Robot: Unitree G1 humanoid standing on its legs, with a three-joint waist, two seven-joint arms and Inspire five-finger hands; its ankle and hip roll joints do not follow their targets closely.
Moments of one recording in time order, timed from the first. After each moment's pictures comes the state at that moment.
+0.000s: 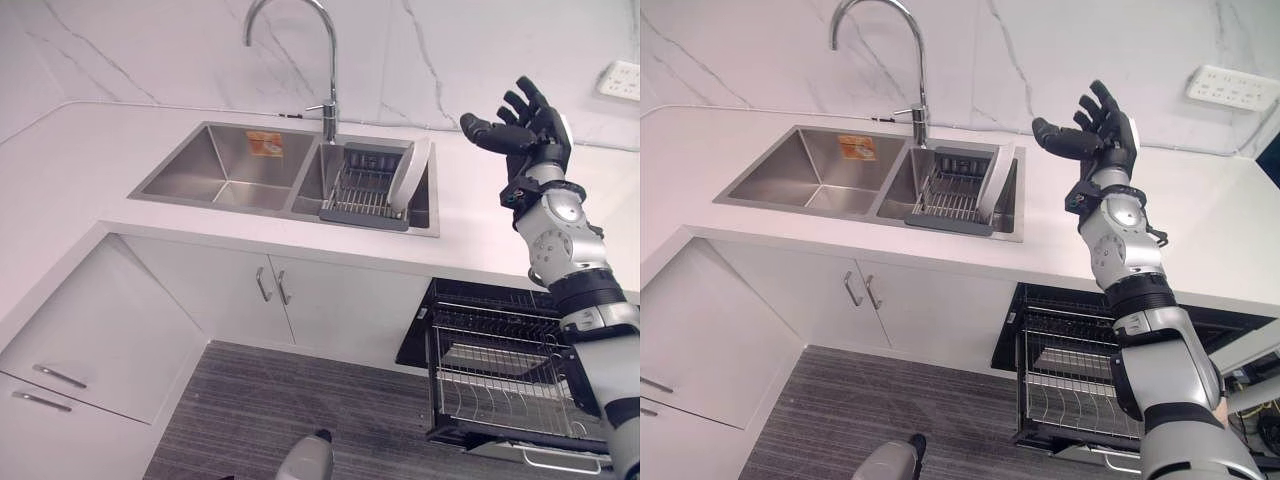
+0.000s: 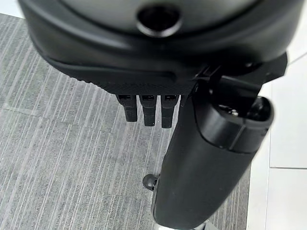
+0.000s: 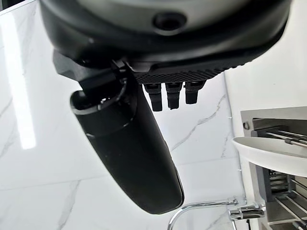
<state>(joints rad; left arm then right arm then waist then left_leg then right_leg) 0.11 0.30 -0.11 1.14 -0.23 0.07 0.04 -0.96 -0.61 0.22 0.76 0.83 -0.05 -0.21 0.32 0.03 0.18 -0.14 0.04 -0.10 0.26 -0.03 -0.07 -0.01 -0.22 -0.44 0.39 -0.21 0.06</state>
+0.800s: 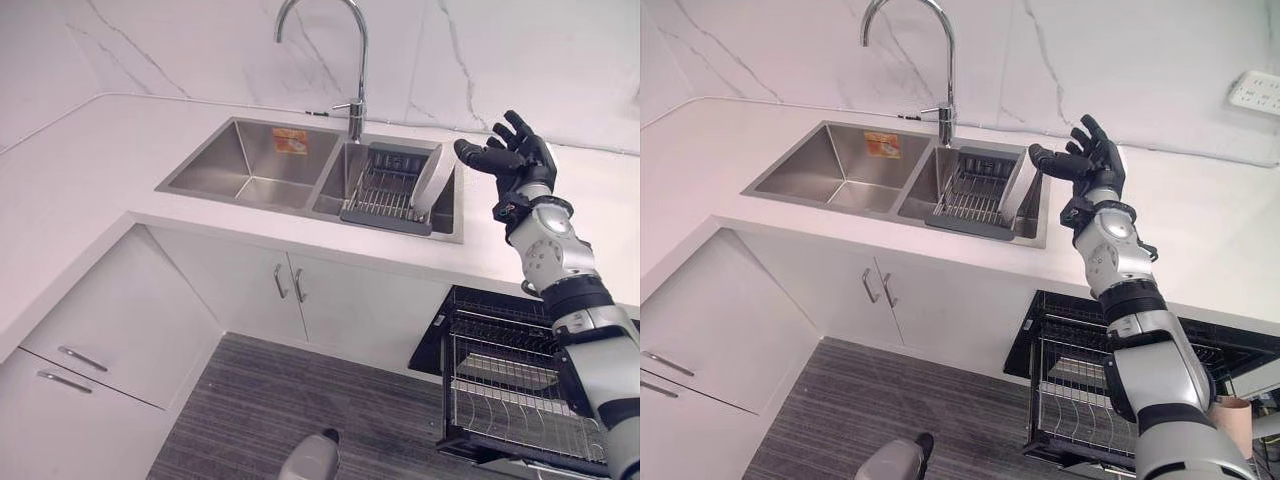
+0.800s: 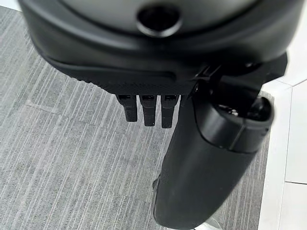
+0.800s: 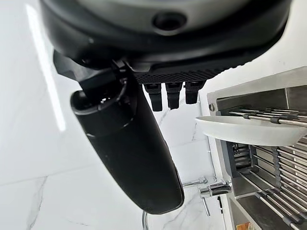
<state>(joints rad) 0.14 0.30 -0.12 1.14 -0.23 0.07 0.03 -0.96 -0.59 0.22 0.80 0.85 -0.03 -0.18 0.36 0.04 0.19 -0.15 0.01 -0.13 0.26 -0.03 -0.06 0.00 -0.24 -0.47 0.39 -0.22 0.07</state>
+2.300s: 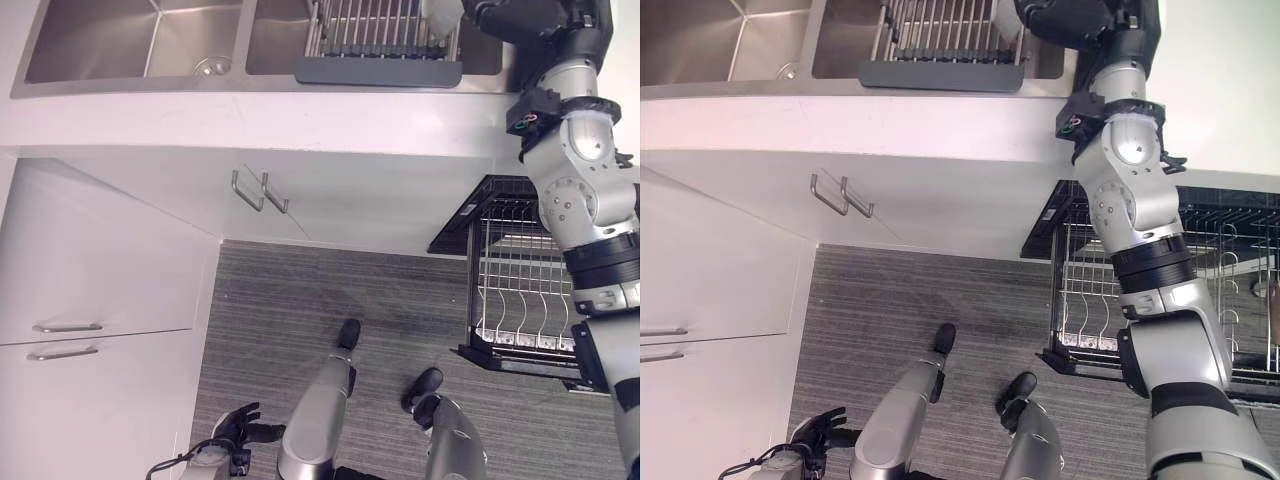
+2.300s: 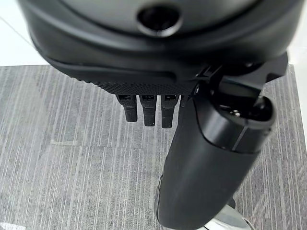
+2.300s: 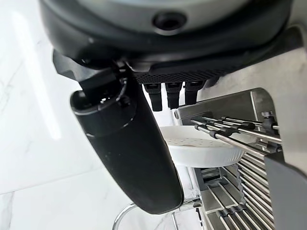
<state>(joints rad) -0.06 0.30 -0.17 1.05 -0.27 0.03 0.01 -1.11 -0.65 0.25 0.33 0.78 -0.03 -0.35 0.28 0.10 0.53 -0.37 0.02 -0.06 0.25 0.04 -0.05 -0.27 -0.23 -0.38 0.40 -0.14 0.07</state>
